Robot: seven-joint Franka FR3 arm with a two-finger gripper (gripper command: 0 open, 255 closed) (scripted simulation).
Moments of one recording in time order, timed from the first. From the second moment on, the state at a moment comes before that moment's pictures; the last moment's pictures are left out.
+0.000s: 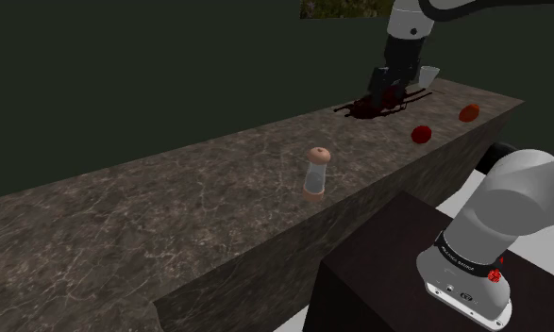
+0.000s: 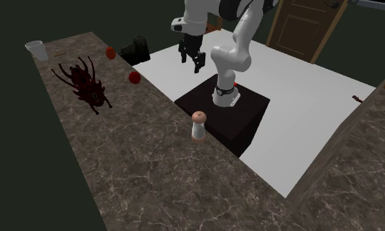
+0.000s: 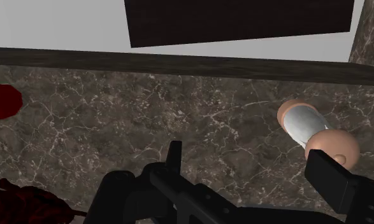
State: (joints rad) arm 0.00 -0.77 0.04 -2.42 -0.09 1.68 0.16
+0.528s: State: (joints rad) arm 0.05 -0.67 0.14 -2.48 -0.07 1.83 0.26
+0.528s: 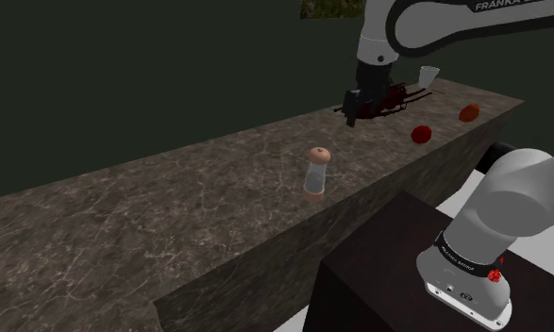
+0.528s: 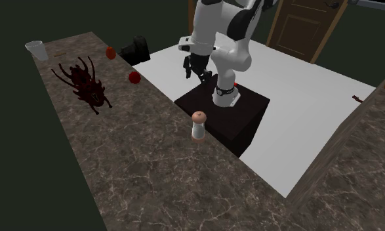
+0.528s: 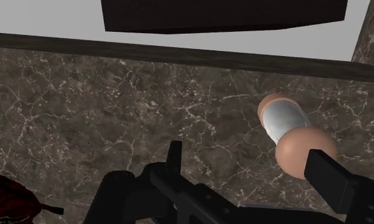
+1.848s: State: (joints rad) arm 0.07 -0.38 0.34 -2.55 -0.10 2.19 0.47
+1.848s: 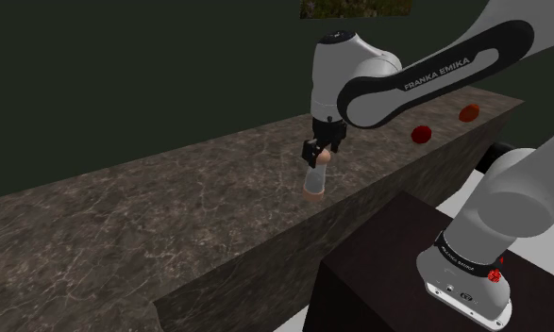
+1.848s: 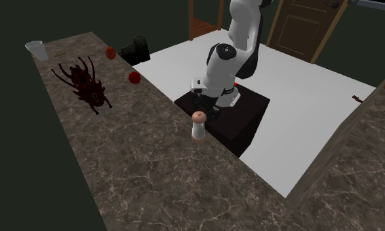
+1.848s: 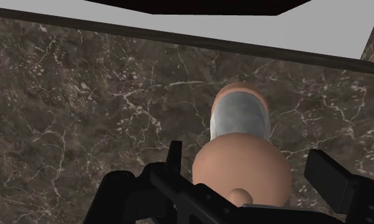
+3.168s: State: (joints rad) arm 0.08 -0.41 0.33 -2.51 -0.09 2.12 0.45
